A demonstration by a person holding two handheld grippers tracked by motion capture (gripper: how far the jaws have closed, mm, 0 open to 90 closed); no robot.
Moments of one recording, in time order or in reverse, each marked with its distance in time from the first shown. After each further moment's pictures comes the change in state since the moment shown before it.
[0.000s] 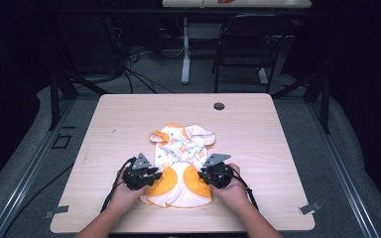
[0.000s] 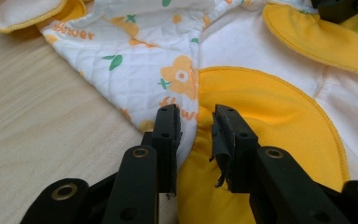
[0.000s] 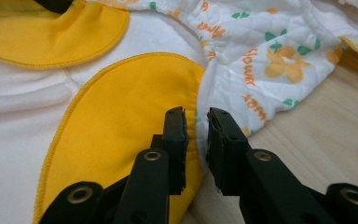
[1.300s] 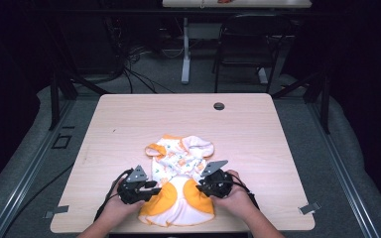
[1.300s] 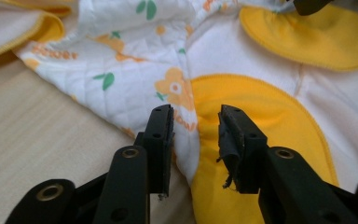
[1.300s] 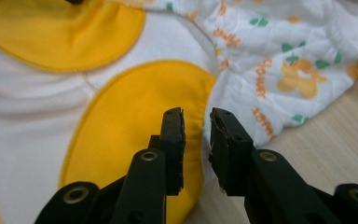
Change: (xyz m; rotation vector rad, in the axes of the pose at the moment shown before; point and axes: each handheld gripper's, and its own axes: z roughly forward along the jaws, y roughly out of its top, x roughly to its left) left arm -0.025 -0.013 -0.031 0.015 -0.113 0.022; right arm 0.025 0.002 -0.025 0.094 0.127 -0.072
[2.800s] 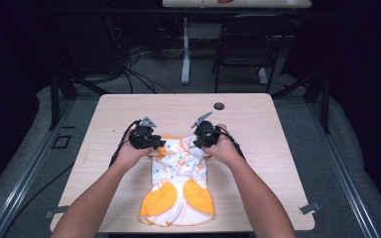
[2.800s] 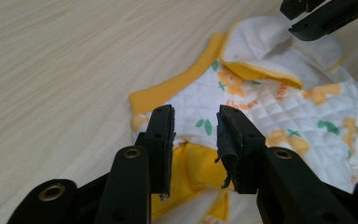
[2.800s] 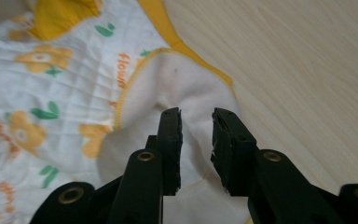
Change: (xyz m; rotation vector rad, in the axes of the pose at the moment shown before) left arm 0.107 0.107 0.046 0.041 0.087 -0.046; right arm -0.109 0.101 0.039 0.100 -0.161 -0.006
